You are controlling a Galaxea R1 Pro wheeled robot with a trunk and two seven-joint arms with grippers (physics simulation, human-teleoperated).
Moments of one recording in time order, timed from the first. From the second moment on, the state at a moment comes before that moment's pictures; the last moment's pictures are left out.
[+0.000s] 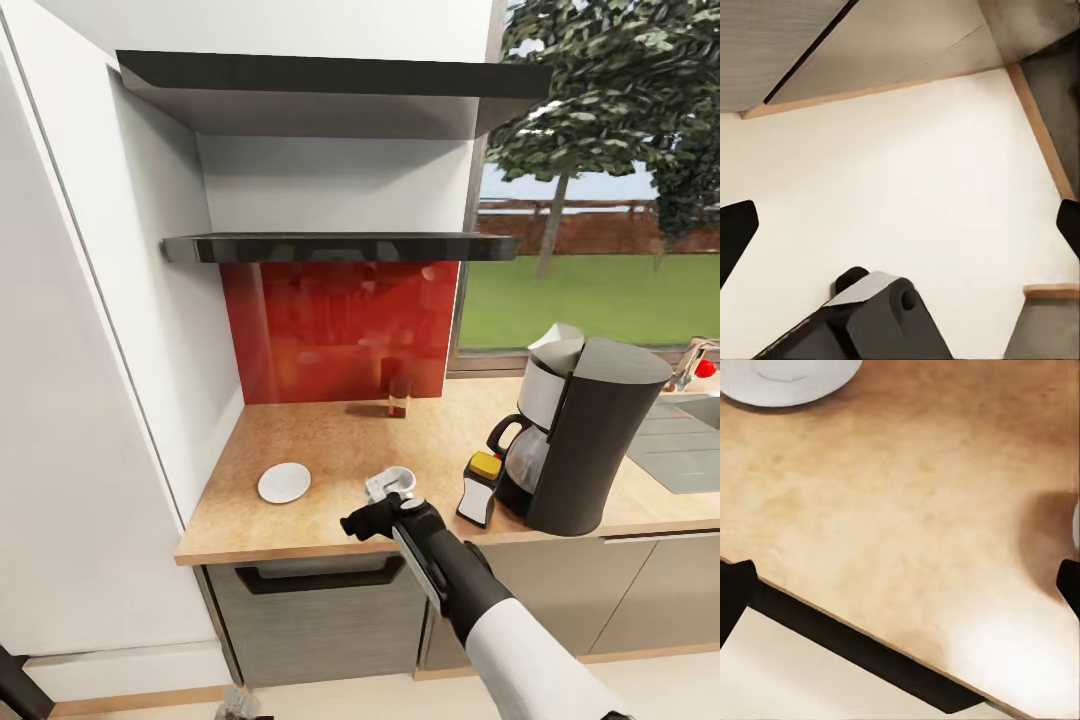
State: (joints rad) left arm -0.42 0.18 -0.88 -0.19 0.96 -0.09 -0.95; right arm -0.69 0.17 0.39 -0.85 0.01 0.60 0.14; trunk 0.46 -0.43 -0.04
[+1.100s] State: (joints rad) left arm -0.78 0.39 -0.80 -0.23 1.06 0.30 -1.36; right arm -0.71 0.17 0.38 -0.89 0.01 0.60 0.14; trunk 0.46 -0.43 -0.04
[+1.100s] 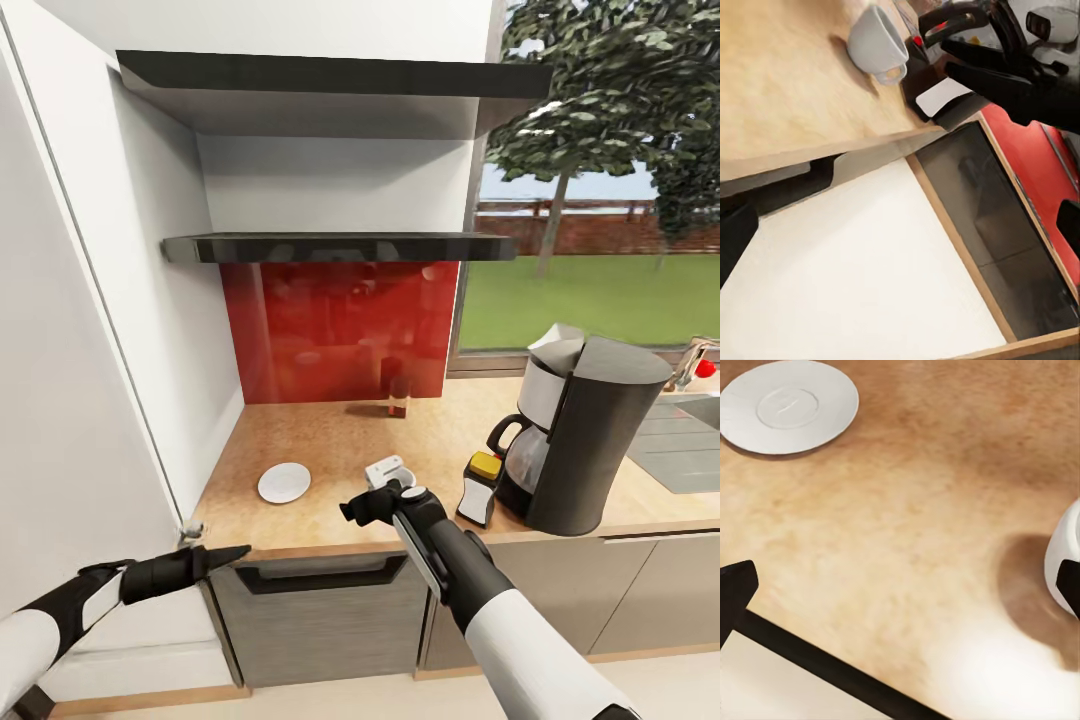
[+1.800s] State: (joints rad) left arm -0.77 0.42 -0.80 -0.24 1.10 0.31 -1.13; right arm -0.71 0.17 0.39 -0.96 0.01 0.60 0.14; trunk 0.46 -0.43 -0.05
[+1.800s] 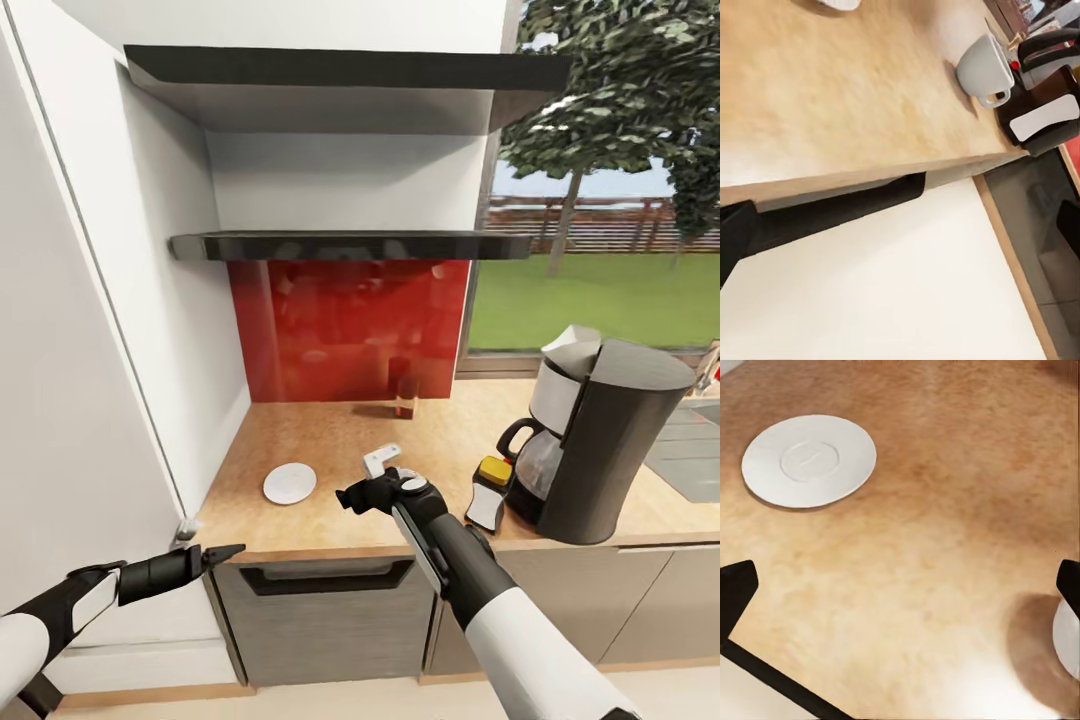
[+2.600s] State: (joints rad) left arm -0.86 0.42 -0.68 -0.38 1.16 0.45 -1.07; right arm -0.73 0.17 0.38 -0.99 -0.01 0.63 0.15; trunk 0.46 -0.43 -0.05
